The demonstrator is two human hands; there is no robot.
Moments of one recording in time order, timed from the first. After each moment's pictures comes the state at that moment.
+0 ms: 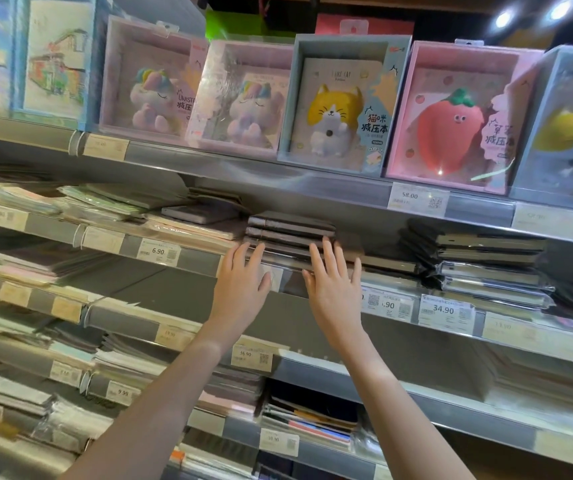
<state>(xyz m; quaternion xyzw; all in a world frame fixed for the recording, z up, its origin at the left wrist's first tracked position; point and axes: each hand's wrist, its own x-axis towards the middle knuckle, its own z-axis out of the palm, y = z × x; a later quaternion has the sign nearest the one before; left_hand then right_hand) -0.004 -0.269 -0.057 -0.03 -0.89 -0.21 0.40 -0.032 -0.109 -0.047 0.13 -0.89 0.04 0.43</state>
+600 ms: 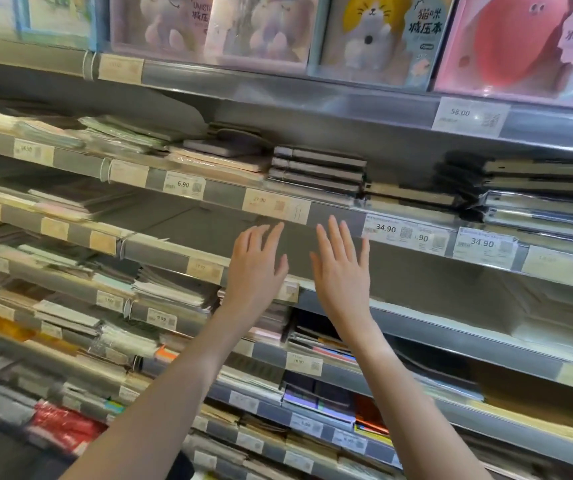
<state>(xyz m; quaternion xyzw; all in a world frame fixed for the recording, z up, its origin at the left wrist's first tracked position) 0.041 -0.271 -0.119 -0.03 -0.90 -0.16 0.39 0.008 -0.124 -0.119 0.17 -0.88 0.03 0.44</state>
